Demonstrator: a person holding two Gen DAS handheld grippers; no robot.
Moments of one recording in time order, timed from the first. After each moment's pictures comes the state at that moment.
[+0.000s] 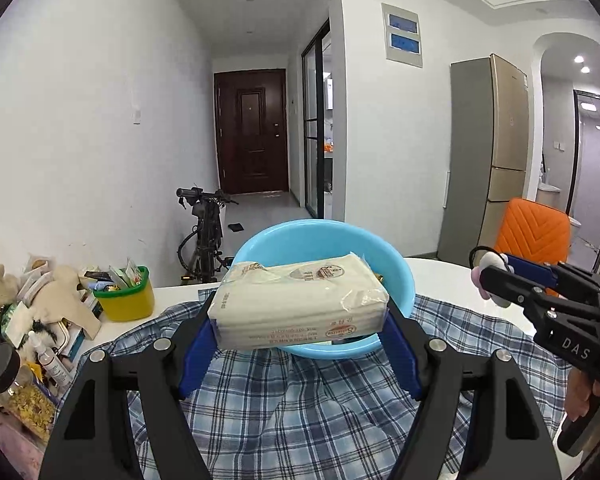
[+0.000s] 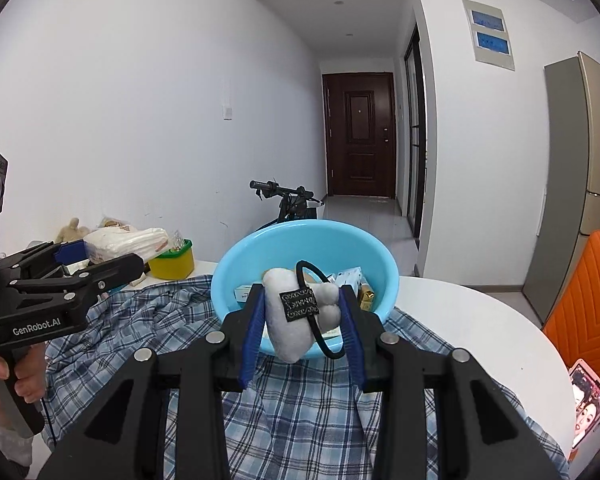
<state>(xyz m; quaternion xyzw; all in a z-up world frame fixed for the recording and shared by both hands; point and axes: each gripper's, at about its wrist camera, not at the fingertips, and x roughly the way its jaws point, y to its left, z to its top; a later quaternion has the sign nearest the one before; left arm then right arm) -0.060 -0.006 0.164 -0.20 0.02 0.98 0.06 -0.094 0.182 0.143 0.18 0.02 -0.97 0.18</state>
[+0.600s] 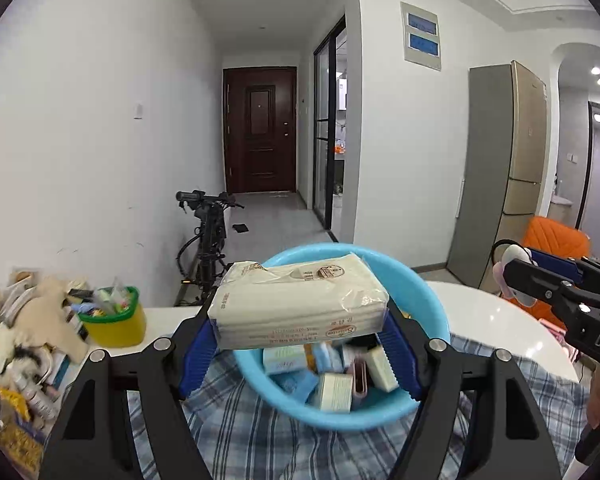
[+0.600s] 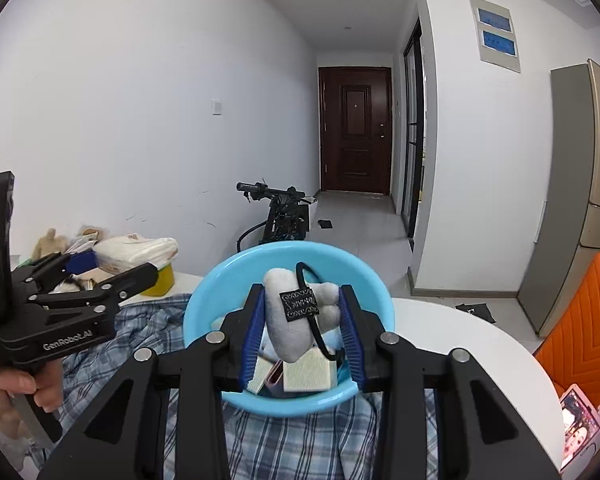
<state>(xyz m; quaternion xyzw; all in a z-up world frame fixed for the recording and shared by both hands) -0.172 -0.015 0.175 -0.20 0.00 0.98 0.05 -0.183 0.170 0.175 0.20 0.02 -0.97 0.16</state>
